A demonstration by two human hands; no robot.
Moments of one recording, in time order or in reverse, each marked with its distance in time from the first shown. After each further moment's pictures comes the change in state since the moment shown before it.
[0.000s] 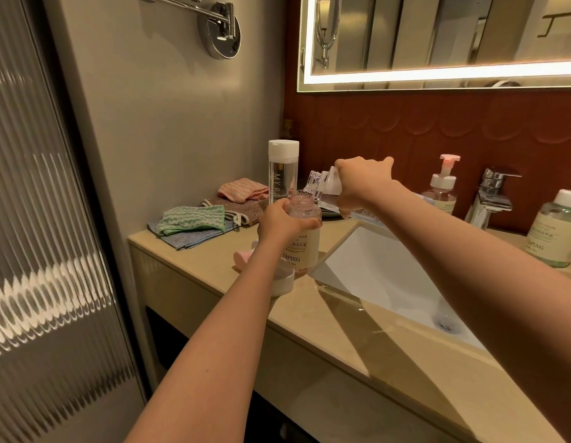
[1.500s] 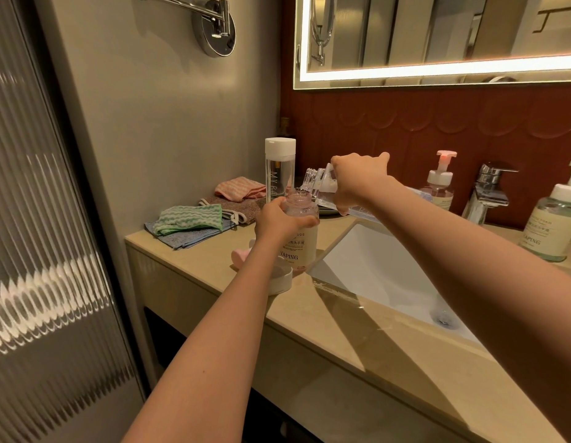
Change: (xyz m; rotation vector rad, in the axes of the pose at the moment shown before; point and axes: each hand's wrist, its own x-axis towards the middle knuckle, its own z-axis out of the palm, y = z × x) left_hand 0.001 -0.001 0.000 -0.004 0.007 0.008; right_hand 0.001 -0.002 0.000 -0.015 0.006 0.014
